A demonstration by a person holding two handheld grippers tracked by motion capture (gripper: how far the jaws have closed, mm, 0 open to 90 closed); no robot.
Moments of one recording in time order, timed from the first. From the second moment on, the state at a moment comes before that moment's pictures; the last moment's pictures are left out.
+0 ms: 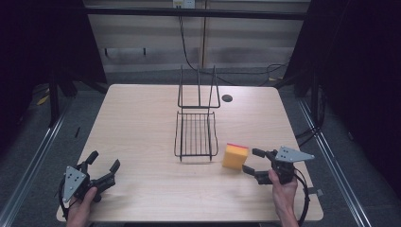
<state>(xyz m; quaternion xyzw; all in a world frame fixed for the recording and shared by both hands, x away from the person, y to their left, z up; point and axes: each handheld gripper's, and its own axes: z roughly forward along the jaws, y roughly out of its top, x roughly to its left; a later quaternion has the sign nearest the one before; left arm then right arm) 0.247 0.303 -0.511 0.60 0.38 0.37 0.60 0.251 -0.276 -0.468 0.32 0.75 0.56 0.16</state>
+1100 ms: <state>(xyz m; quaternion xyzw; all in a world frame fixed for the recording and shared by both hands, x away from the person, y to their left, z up) 0.248 0.302 -0.511 0.60 0.38 0.37 0.60 0.295 -0.268 -0.475 0.27 0.76 0.58 0.10</state>
